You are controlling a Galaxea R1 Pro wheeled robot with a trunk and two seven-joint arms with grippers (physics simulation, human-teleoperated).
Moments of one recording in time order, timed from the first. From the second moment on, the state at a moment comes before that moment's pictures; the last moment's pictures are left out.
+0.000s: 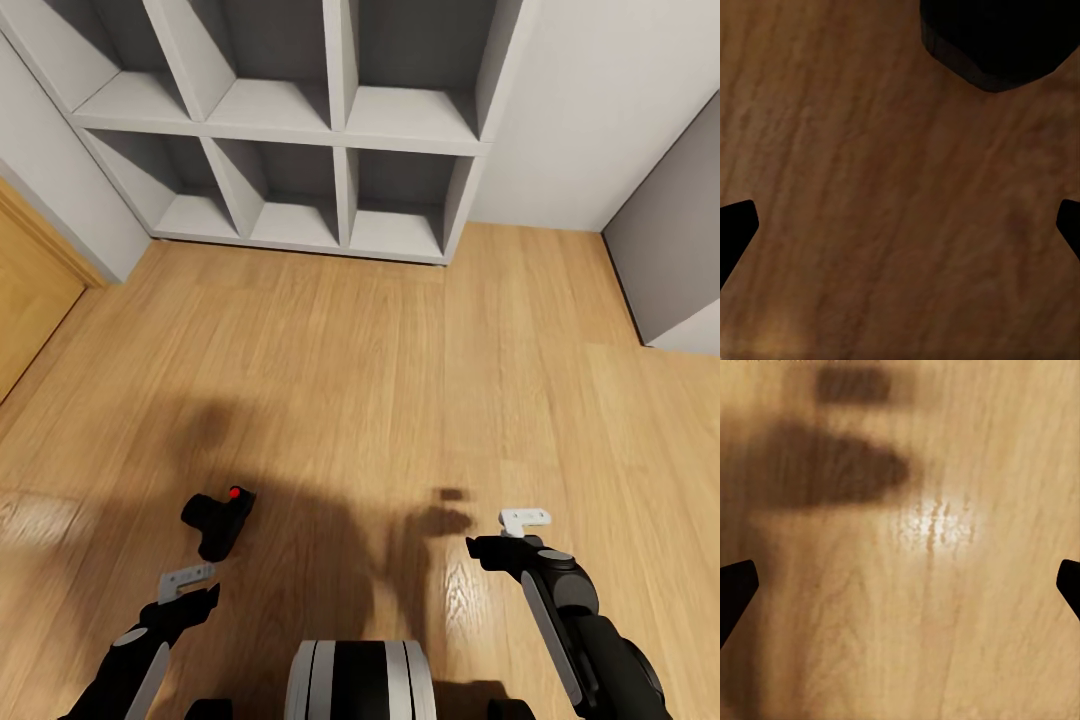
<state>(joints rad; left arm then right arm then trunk) -0.27 0.08 0.13 -0.97 0.15 0.30 0.07 -0.31 -0.05 0.03 -1.45 -0.04 0.83 -0.05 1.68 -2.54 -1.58</state>
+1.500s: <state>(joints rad) -0.27 0.10 0.14 -0.93 0.03 0.17 0.07 -0.31 -0.05 0.02 -1.45 -0.03 0.82 -0.05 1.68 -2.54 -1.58</state>
